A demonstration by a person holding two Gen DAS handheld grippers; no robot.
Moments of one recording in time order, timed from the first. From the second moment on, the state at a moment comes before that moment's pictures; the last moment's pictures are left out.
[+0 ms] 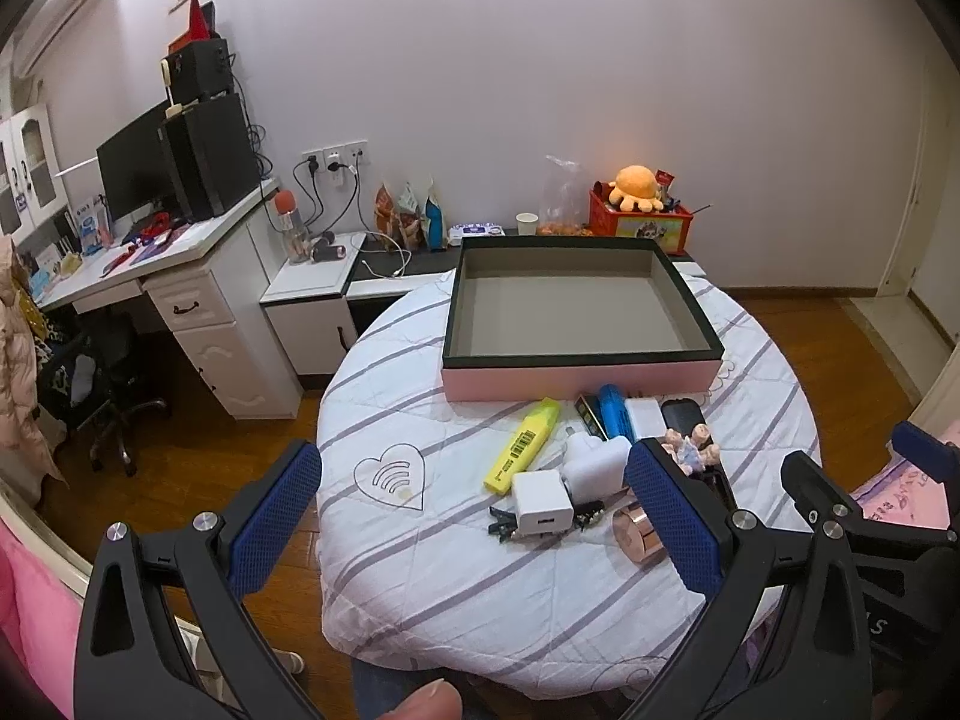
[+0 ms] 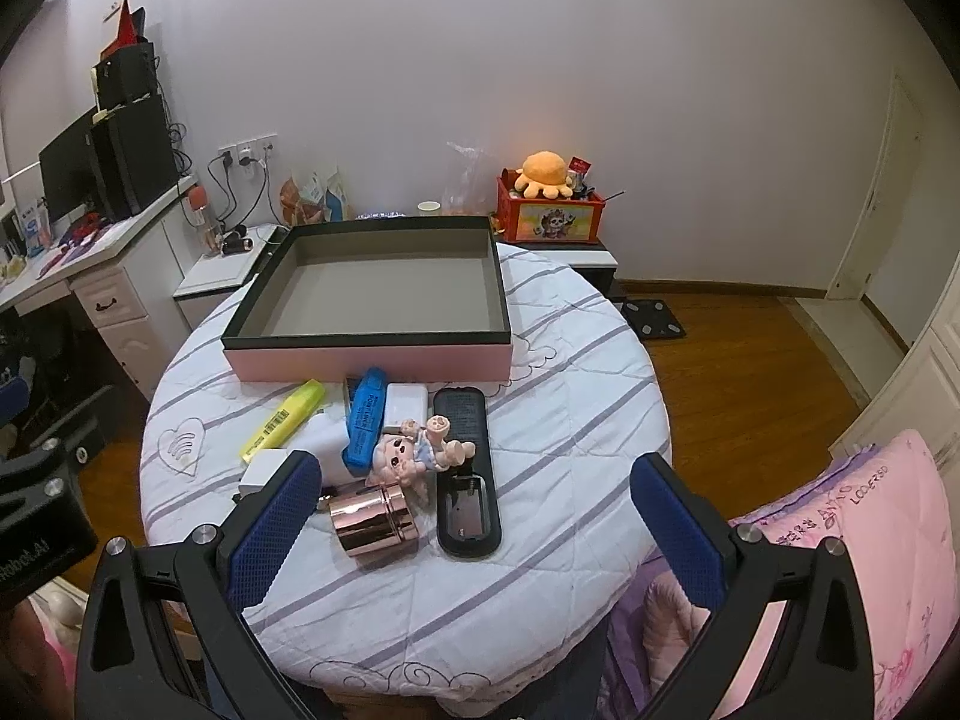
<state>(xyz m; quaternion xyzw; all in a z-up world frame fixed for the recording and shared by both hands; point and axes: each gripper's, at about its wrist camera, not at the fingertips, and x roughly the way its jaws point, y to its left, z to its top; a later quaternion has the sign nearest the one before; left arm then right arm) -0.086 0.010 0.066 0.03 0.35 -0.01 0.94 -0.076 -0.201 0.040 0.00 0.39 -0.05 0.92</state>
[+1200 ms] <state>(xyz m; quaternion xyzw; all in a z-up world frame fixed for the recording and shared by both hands) -0.090 0.035 0.060 0.01 0.36 0.00 0.93 -0.078 -0.185 0.043 0.00 0.39 -0.05 0.92</state>
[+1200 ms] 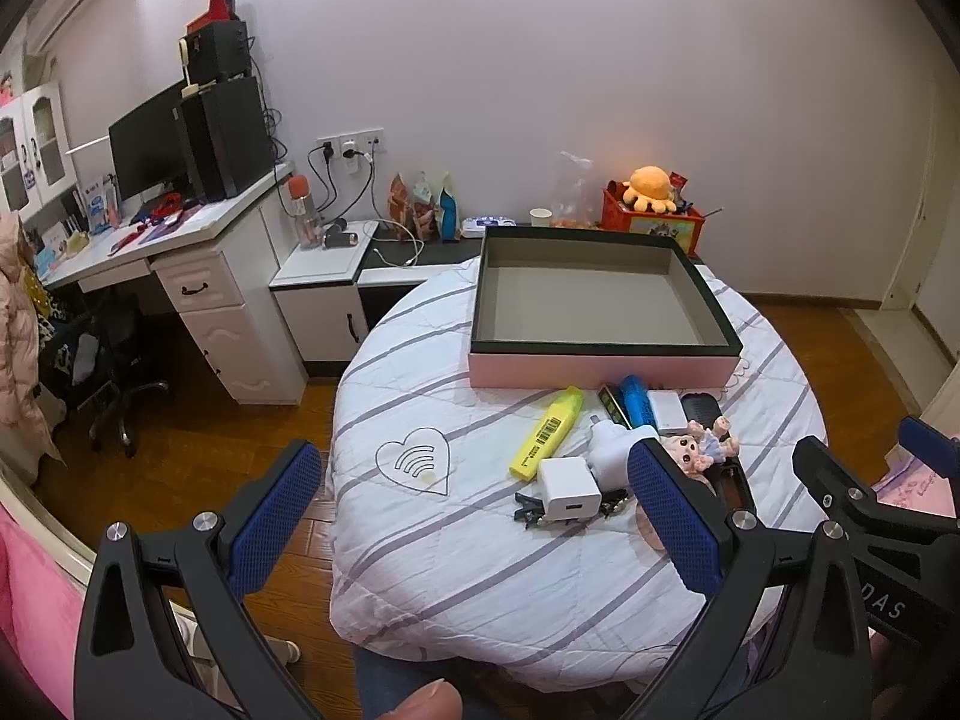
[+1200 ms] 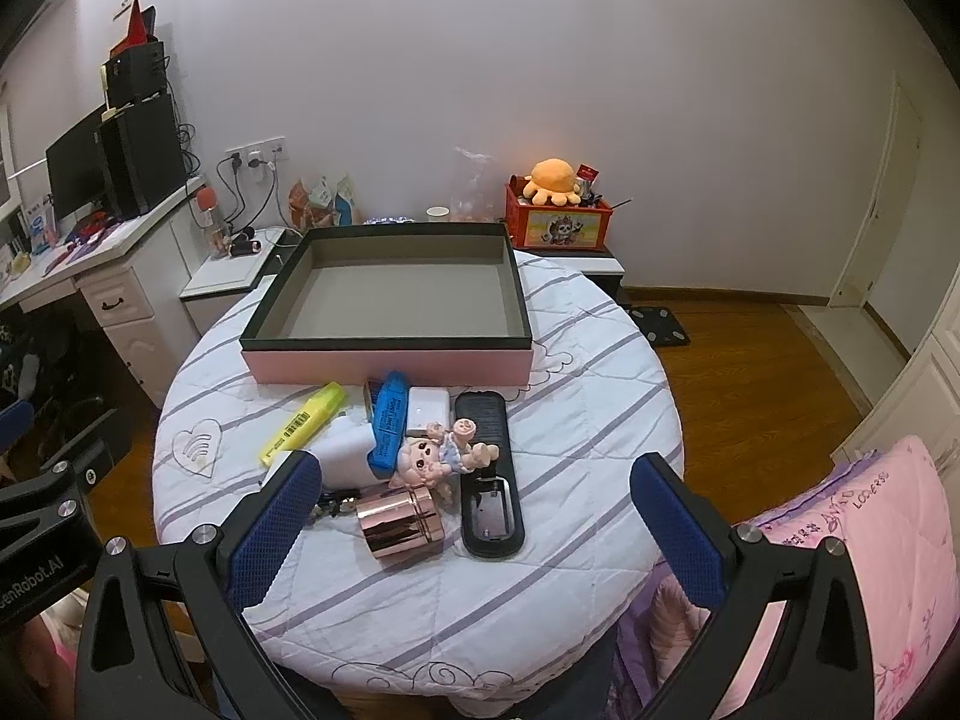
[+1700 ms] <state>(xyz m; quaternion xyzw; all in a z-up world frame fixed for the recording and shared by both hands) -0.088 0.031 0.055 0.01 0.37 -0.01 0.93 -0.077 -0.183 0.042 0.00 0.39 -0.06 0.92</state>
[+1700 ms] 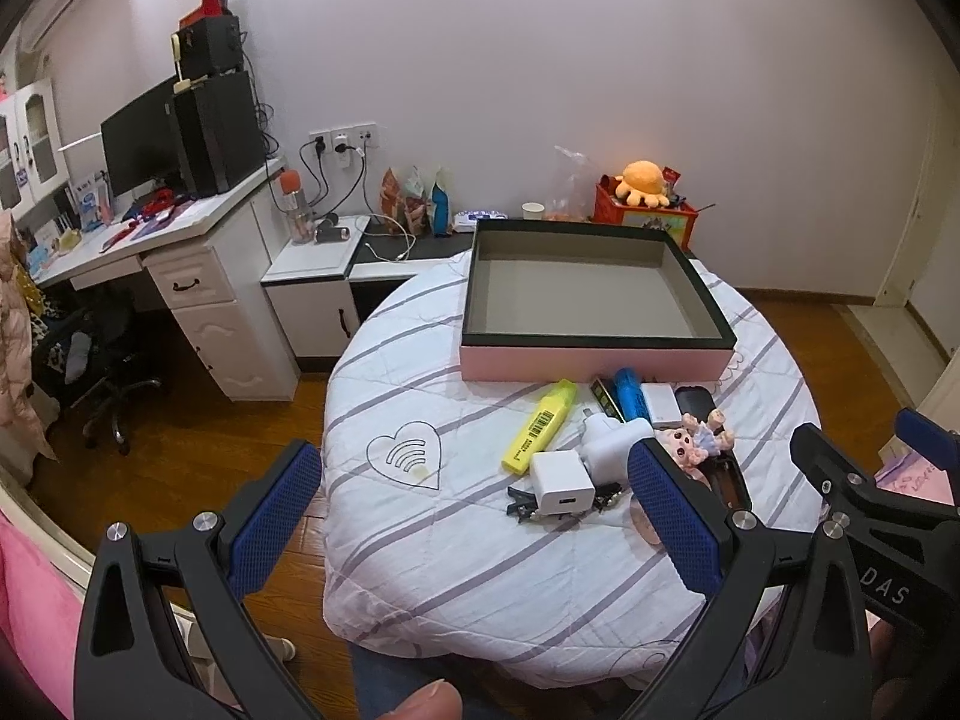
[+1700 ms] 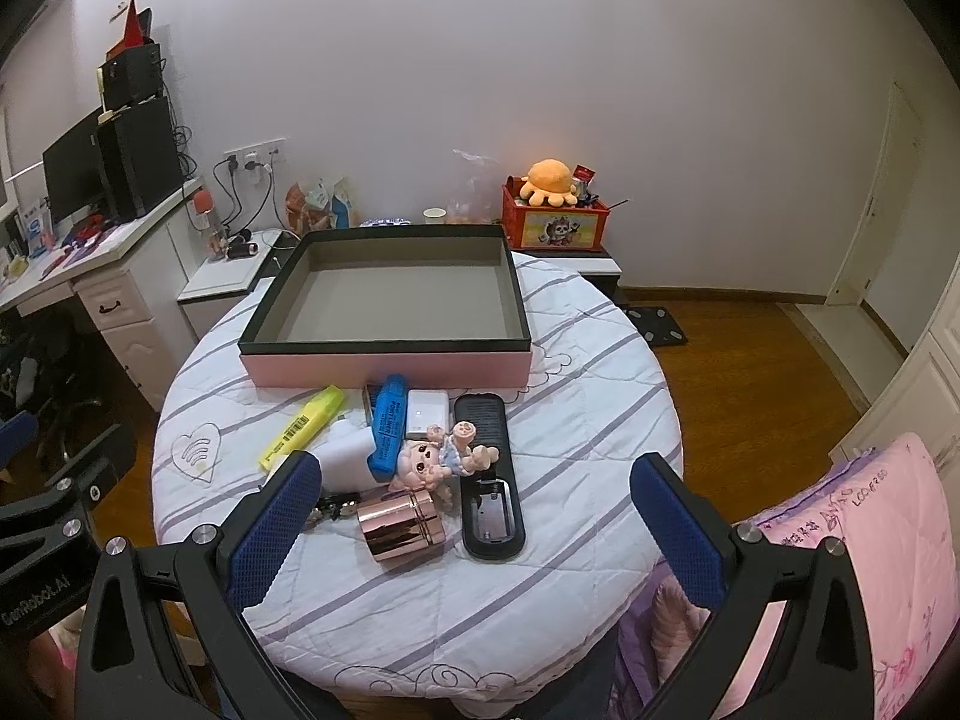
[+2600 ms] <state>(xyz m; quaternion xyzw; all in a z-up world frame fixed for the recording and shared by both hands) -0.048 0.025 0.016 0.01 0.41 -0.02 0.91 -0.044 -0.202 0.008 0.01 0.43 -0.05 0.90</state>
